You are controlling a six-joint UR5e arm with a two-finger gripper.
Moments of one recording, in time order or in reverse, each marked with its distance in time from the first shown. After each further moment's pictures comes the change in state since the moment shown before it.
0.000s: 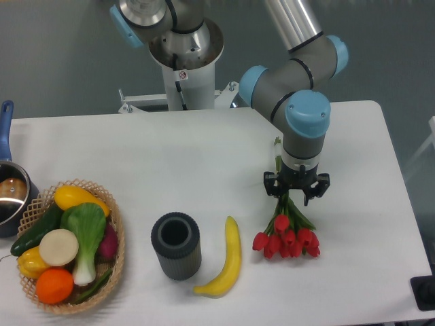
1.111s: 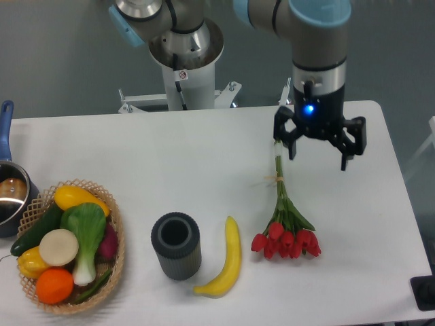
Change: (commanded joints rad) arm -0.023 0.250 0.258 -0.419 -0.057 0.587
